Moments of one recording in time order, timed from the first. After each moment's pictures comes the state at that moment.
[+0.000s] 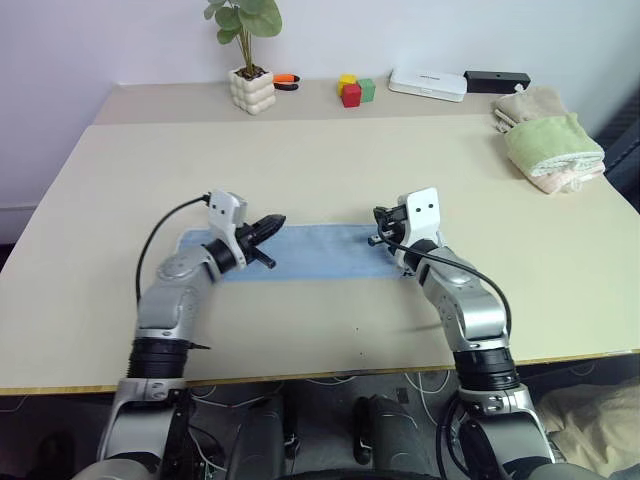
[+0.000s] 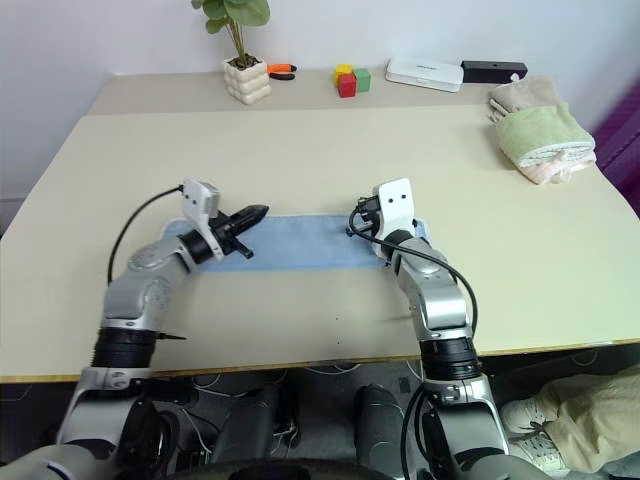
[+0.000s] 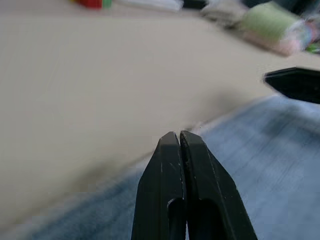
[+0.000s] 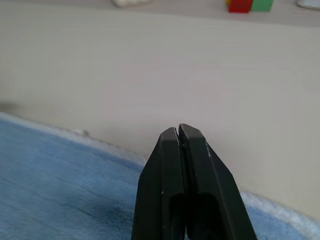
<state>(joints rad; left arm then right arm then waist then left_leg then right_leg) -0.44 0.25 0.08 0.20 -0.32 0.40 -0.59 -0.42 -0.13 -0.01 0.05 0.12 0.43 0.22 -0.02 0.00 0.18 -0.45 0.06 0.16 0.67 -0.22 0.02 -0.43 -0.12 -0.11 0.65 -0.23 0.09</state>
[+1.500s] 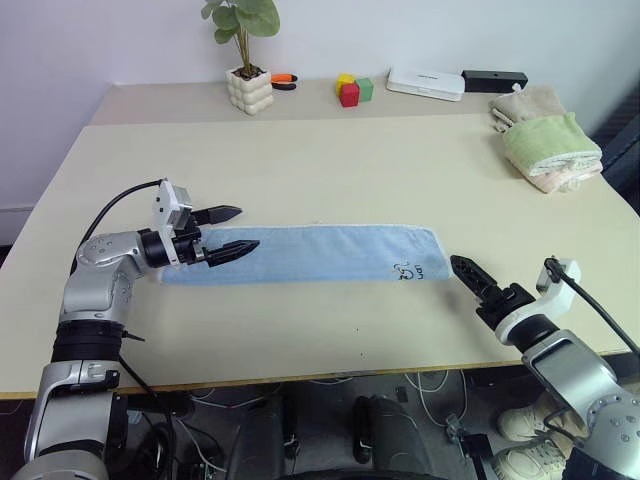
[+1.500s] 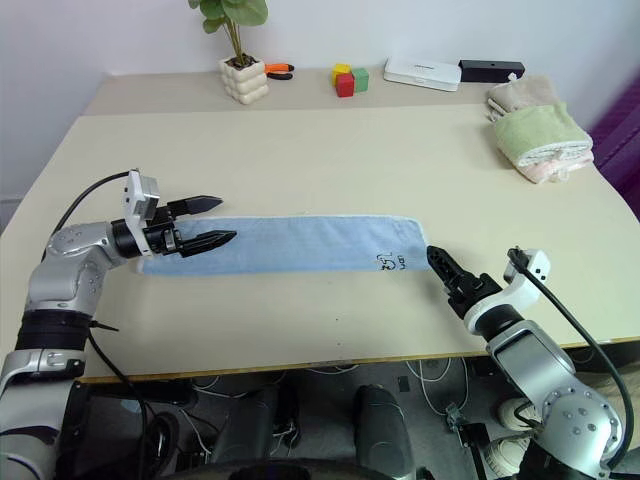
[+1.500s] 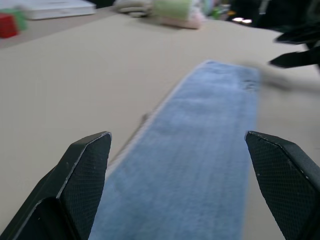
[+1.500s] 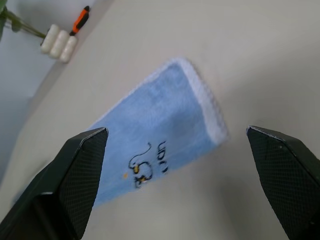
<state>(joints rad) -0.53 0.63 0.10 0.33 -0.44 0.22 -1.32 0.08 -0.22 -0.58 -0.51 1.44 0.96 -0.31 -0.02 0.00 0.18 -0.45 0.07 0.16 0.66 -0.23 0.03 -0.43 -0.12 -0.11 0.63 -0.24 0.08</state>
